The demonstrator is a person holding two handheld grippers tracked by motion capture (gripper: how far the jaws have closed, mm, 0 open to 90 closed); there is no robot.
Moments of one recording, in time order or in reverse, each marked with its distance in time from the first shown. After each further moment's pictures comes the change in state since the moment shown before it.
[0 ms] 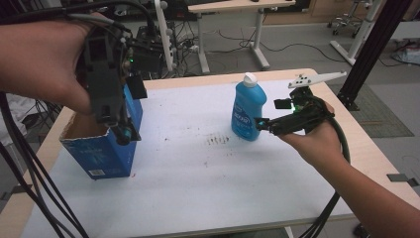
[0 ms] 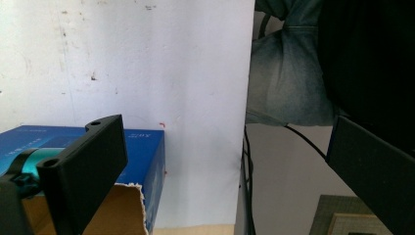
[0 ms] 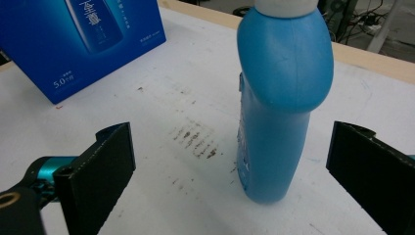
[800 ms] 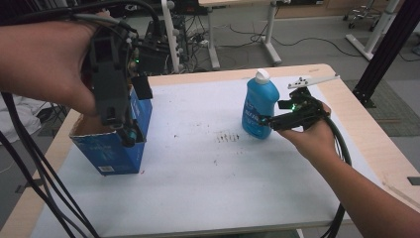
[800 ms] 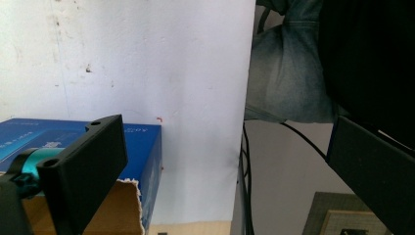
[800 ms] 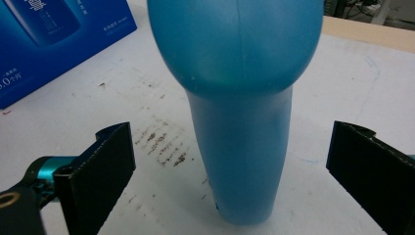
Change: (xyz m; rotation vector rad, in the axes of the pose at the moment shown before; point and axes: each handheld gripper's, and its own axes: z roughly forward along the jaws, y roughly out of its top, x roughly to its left) left arm 0.004 -0.005 0.006 0.017 -0.014 -0.018; right arm -0.032 -0.018 0.052 0.027 -0.015 0.050
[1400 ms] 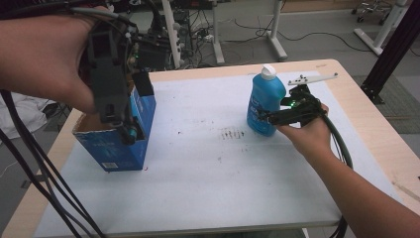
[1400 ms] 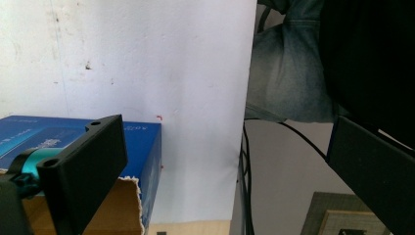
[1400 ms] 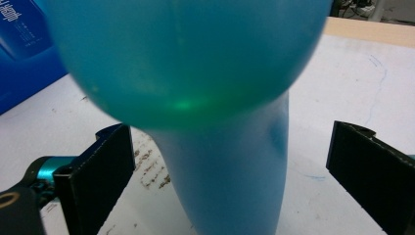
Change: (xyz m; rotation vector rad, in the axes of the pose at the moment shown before) left arm 0.002 -0.002 0.001 -0.003 -0.003 -0.005; right arm -0.008 -0.006 0.027 -0.037 -0.012 0.040
